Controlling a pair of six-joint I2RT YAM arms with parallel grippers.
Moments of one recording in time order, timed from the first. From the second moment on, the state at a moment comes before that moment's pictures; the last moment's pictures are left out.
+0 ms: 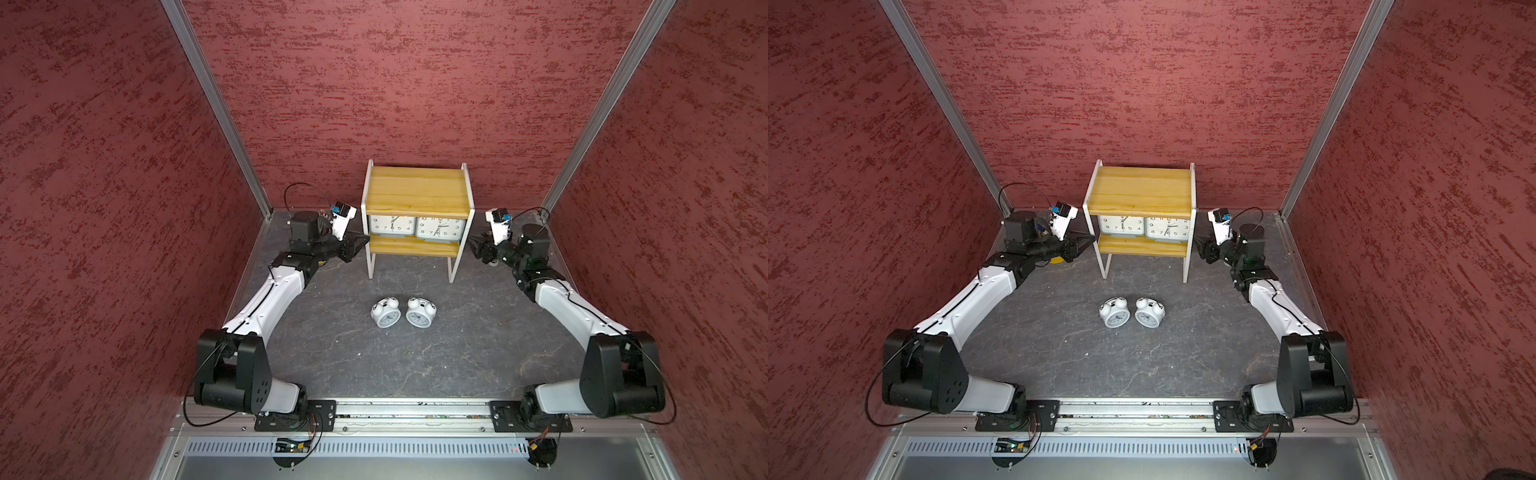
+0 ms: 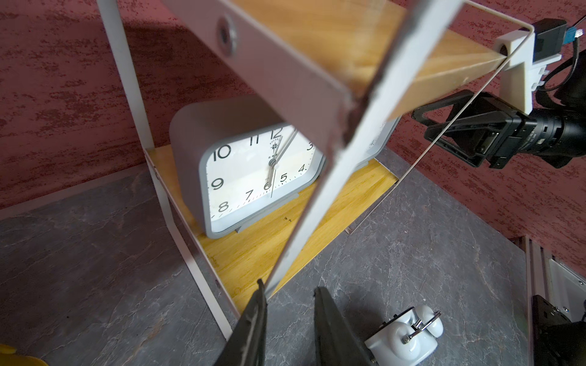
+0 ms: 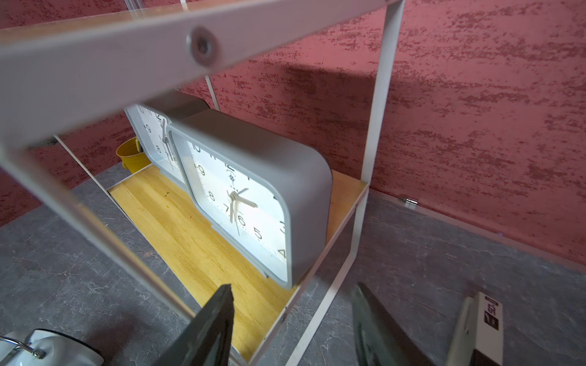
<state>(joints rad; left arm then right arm) -0.14 1.43 1.09 -0.11 0.70 0.02 0.08 1.40 0.91 0.23 -0.53 -0.05</state>
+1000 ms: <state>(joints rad) -0.32 1.13 0.88 -0.23 0.47 -0.01 0.08 0.95 0.59 0.08 -0.38 0.16</state>
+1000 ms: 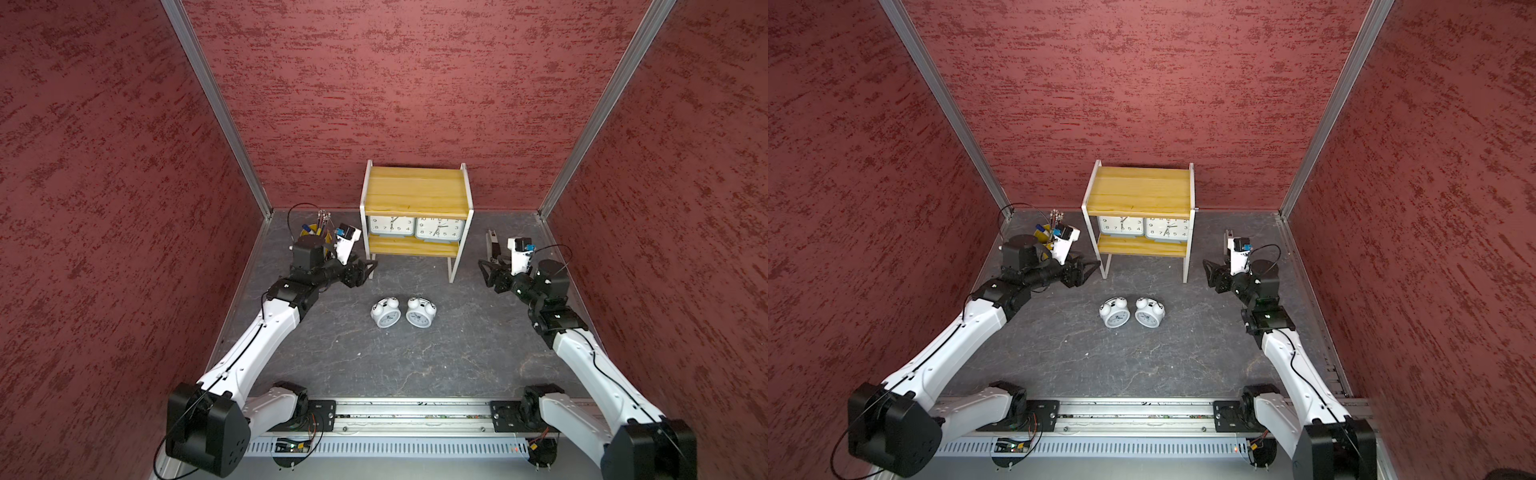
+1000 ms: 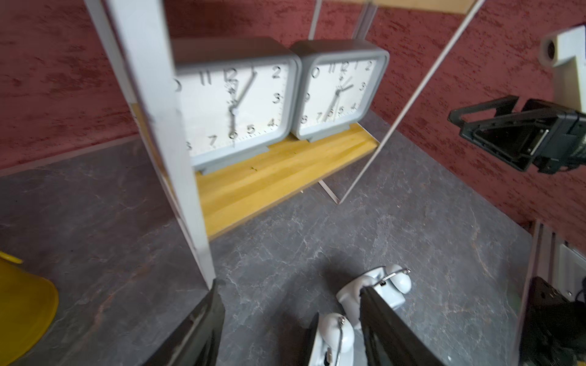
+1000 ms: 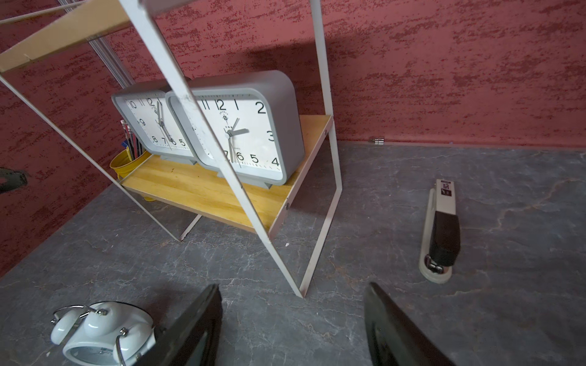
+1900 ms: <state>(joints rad) -0.52 1.28 0.85 -0.52 0.31 0.13 0.10 0.92 0.54 0.03 -0.42 0.21</state>
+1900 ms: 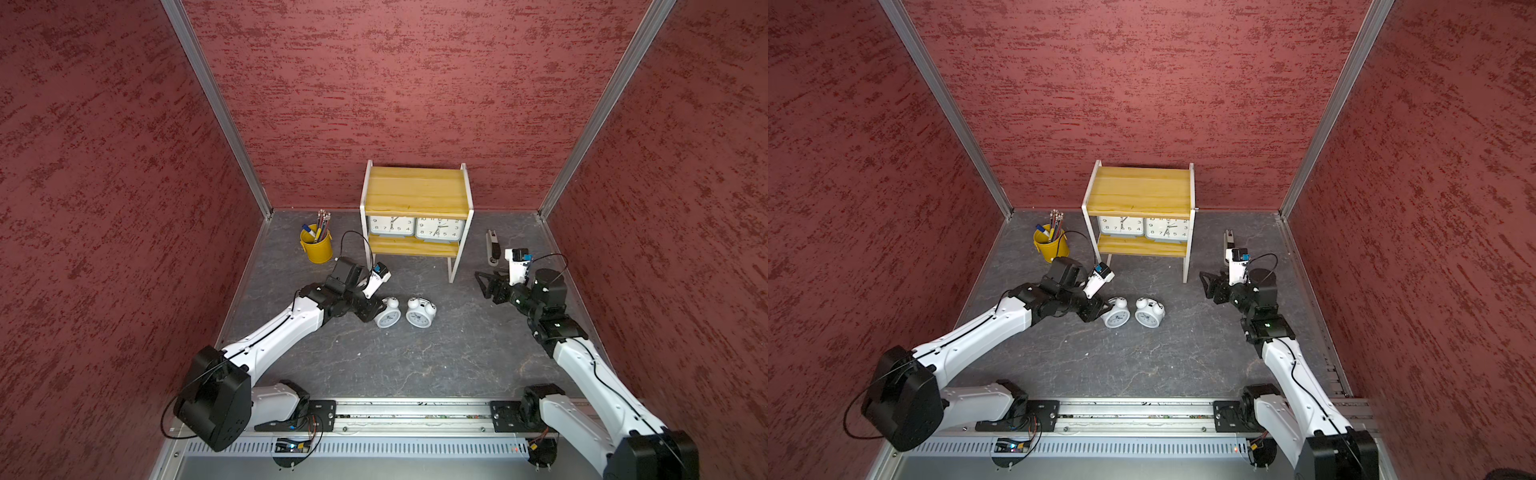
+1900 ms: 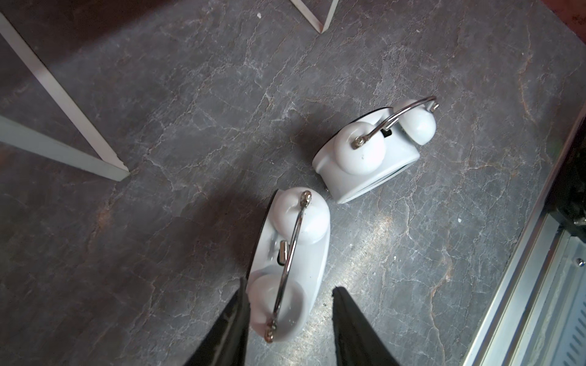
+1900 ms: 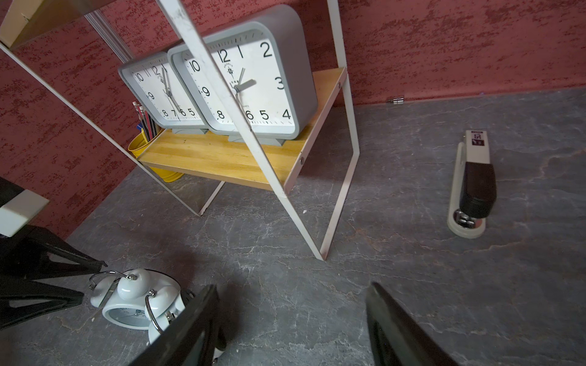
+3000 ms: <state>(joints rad) -0.52 1.28 1.06 -0.67 0.50 0.23 0.25 1.03 0.69 -0.03 -0.74 0.09</state>
